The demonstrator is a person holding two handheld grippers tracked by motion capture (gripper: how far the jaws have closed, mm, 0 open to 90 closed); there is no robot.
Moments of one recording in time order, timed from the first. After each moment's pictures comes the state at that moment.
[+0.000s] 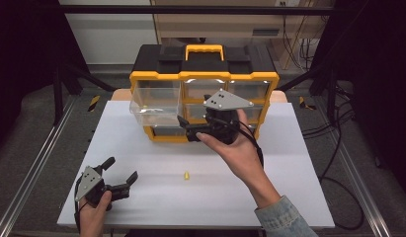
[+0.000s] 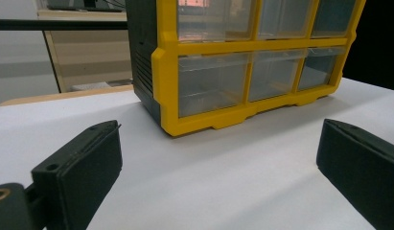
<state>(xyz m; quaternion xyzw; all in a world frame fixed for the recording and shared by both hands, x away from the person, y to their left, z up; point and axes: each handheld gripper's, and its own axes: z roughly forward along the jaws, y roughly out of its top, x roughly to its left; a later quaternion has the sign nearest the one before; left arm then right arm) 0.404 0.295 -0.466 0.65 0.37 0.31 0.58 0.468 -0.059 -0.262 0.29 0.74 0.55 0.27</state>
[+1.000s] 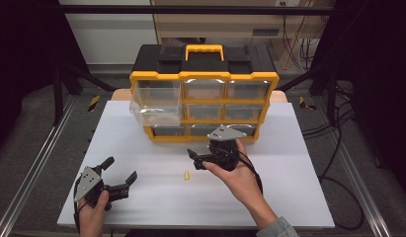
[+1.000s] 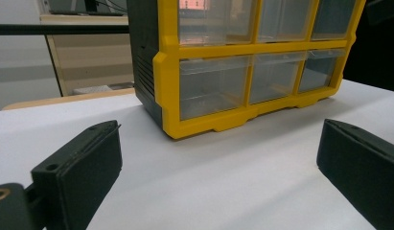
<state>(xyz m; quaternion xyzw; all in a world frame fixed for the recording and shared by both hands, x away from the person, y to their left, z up) 0.404 0.295 -0.466 0.65 0.37 0.32 0.58 0.462 -0.070 -0.366 0.35 0.78 0.48 0.20</state>
